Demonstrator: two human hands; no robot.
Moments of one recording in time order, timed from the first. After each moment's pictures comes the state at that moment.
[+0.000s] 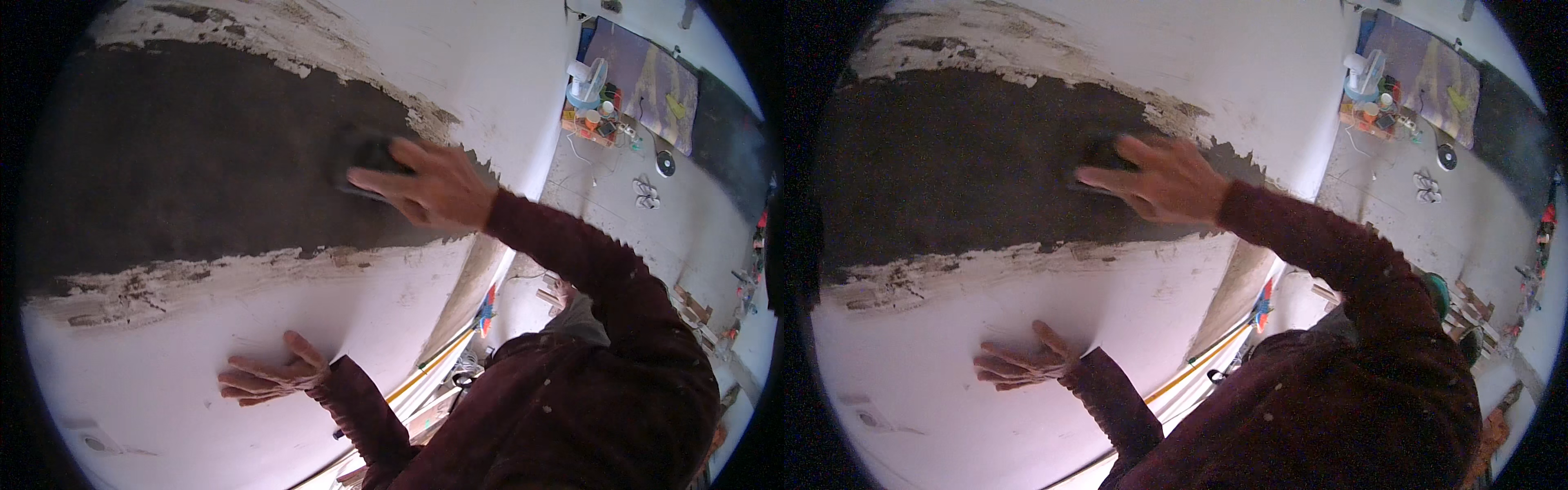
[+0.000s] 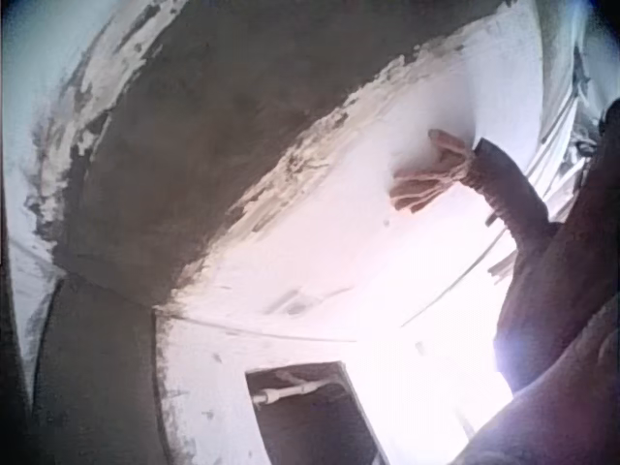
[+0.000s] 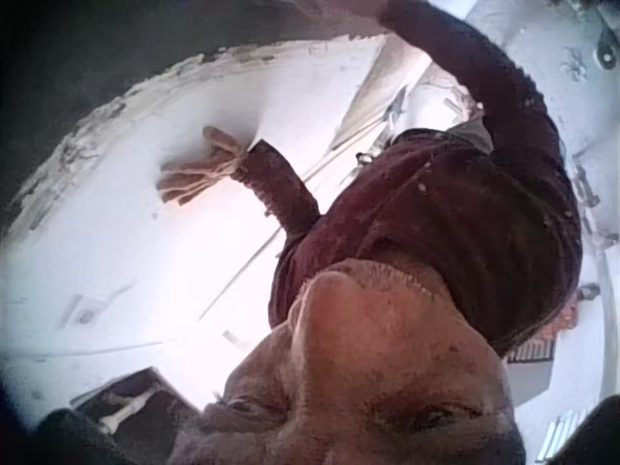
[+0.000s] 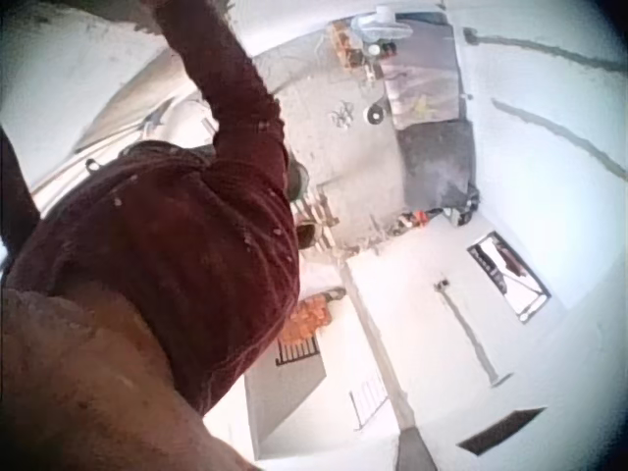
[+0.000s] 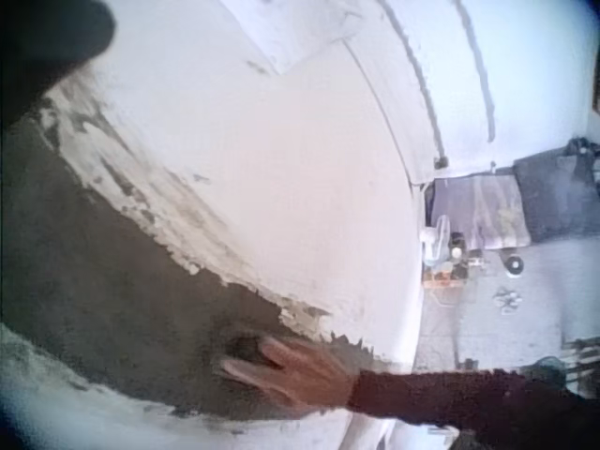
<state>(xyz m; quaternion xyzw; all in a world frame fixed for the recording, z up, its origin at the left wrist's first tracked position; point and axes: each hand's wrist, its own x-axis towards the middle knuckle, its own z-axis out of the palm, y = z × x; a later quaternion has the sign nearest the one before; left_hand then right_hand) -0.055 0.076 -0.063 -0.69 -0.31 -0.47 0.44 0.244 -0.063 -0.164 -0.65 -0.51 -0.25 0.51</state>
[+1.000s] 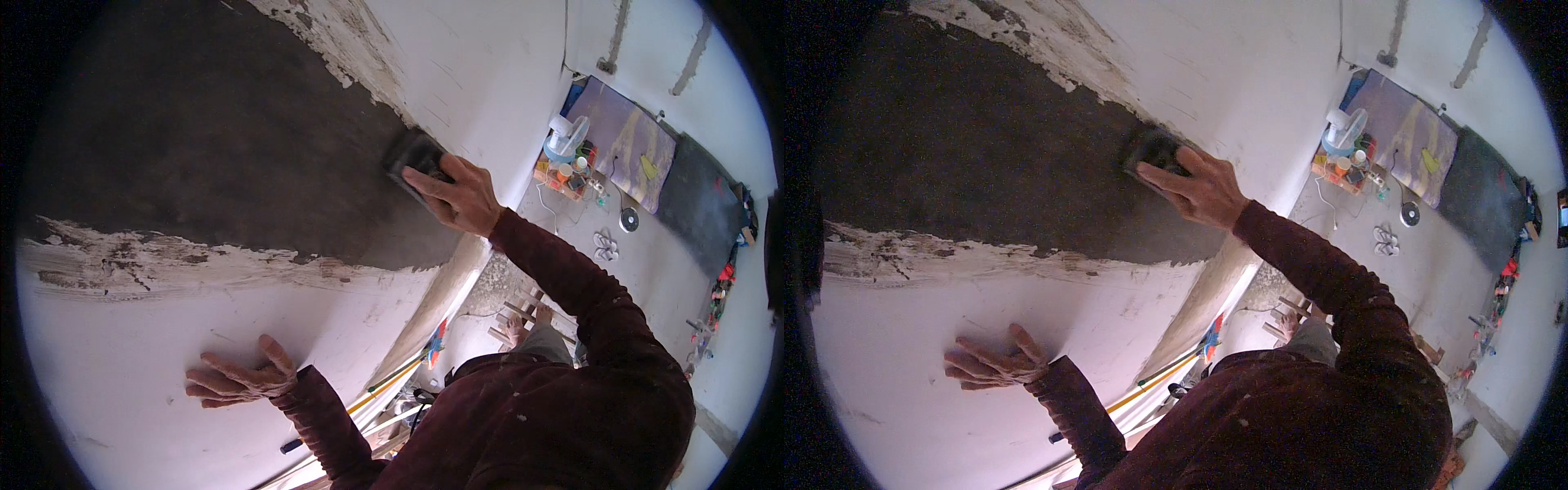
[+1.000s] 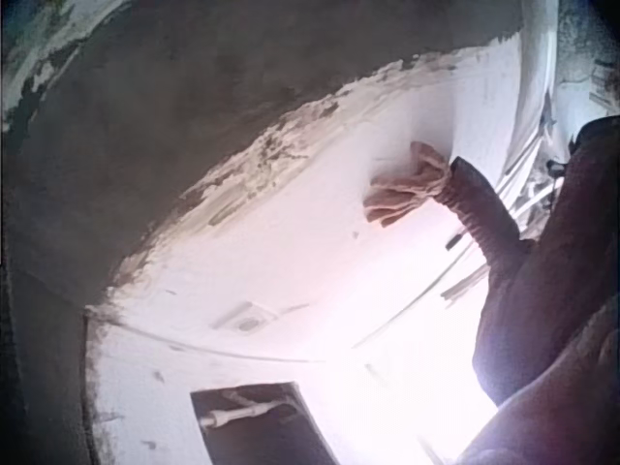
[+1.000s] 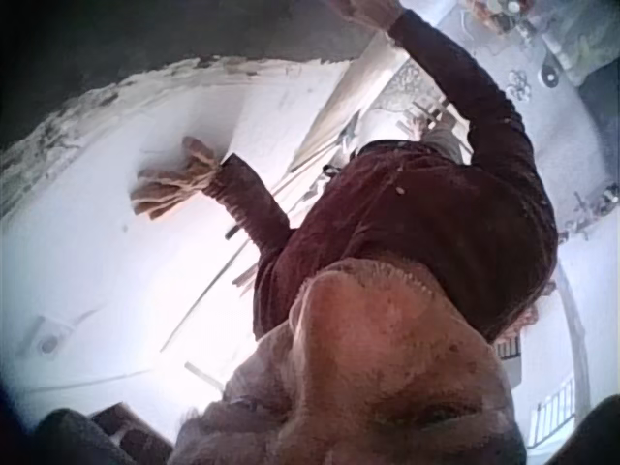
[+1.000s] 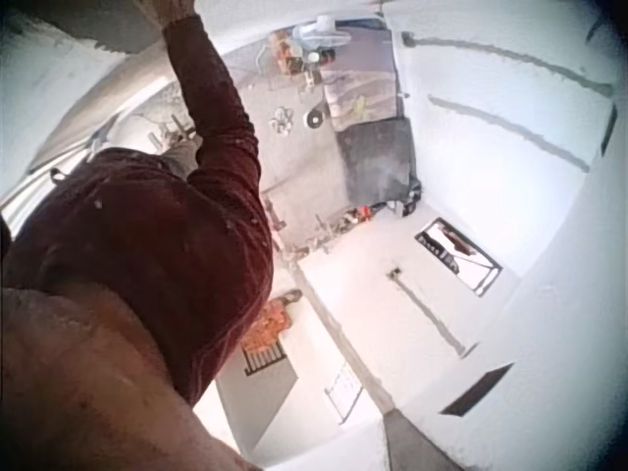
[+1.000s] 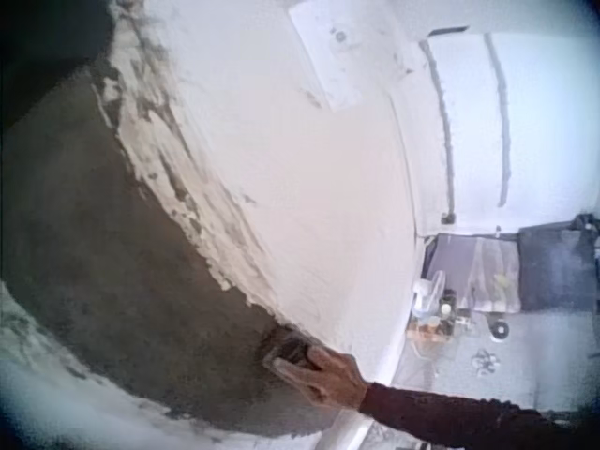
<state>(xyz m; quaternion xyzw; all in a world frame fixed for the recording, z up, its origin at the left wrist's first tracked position) -0.056 0.081 -0.062 -0.70 -0.32 -0.48 0.43 0.288 -0.084 -0.172 -0.65 -0.51 -0.29 0.49</state>
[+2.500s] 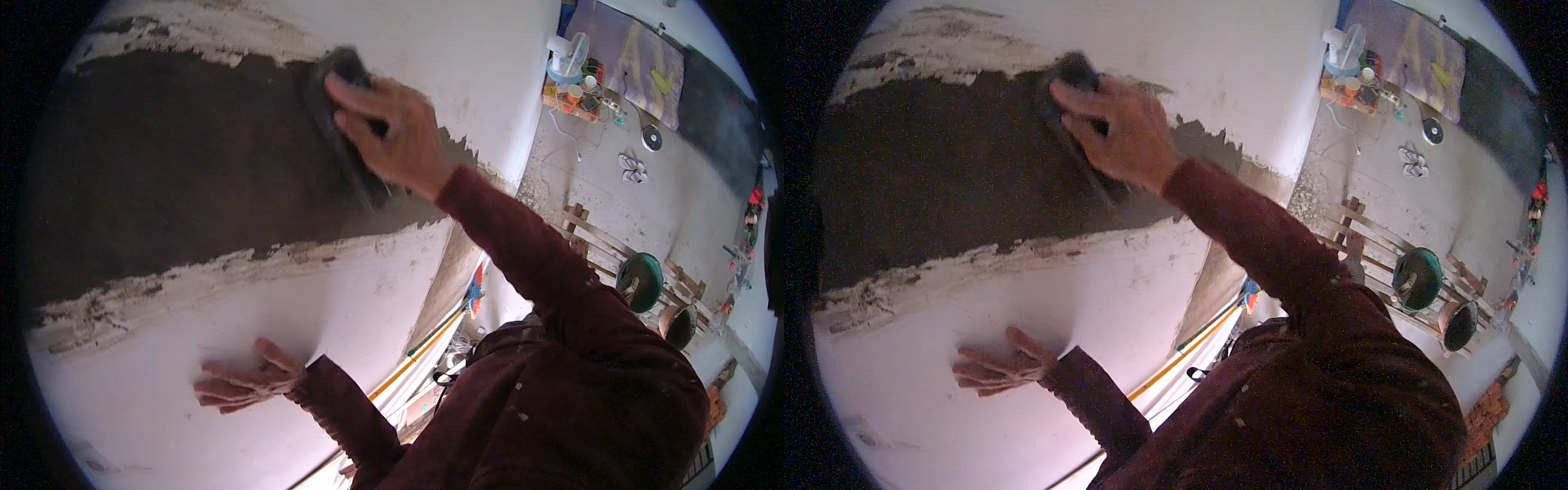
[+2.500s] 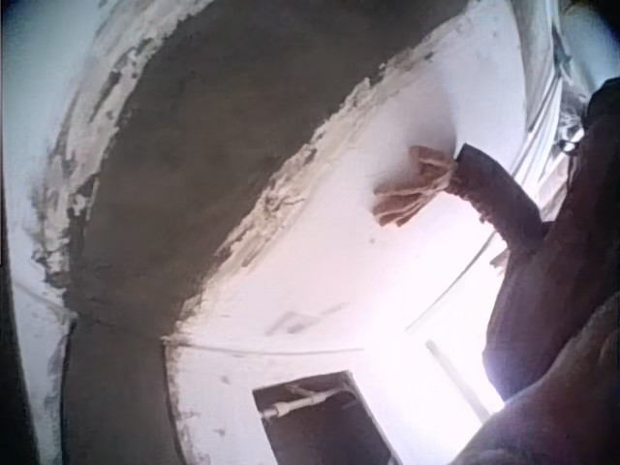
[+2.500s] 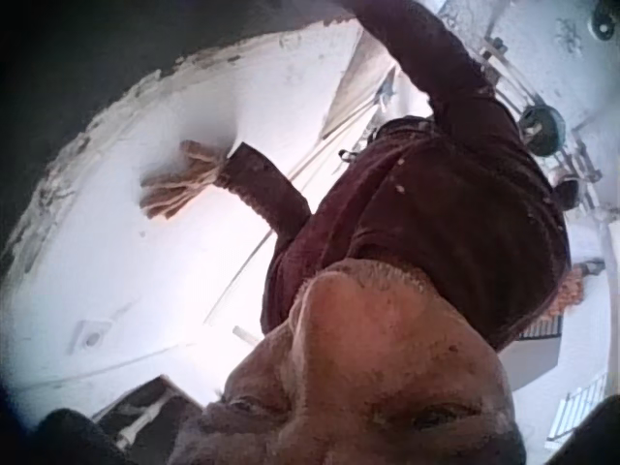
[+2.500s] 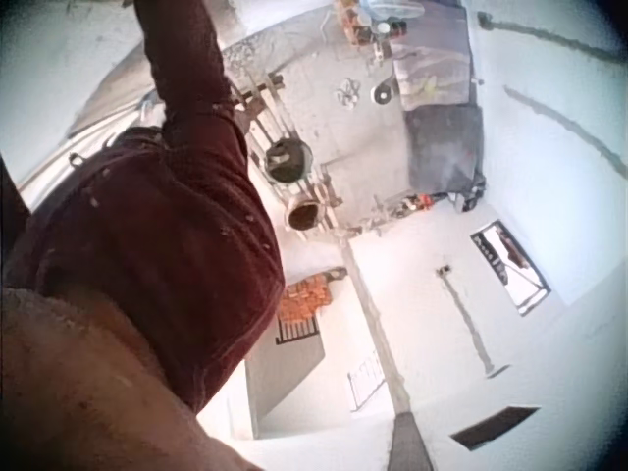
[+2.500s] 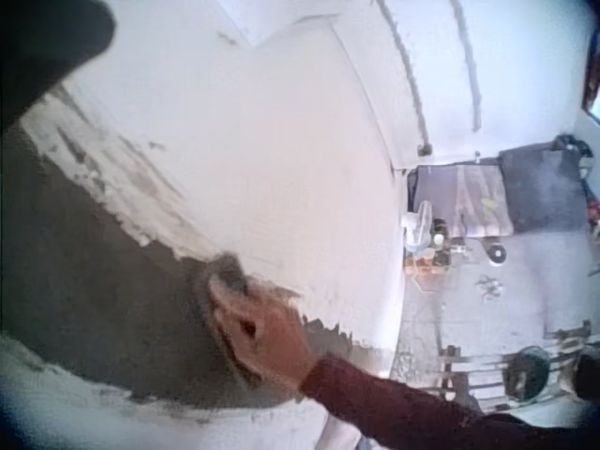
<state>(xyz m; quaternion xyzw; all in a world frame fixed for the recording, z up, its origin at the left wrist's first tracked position) -0.057 0.082 -0.061 -0.71 -0.29 -0.48 0.43 0.259 -0.041 -0.168 -0.61 -0.30 -0.19 0.71</state>
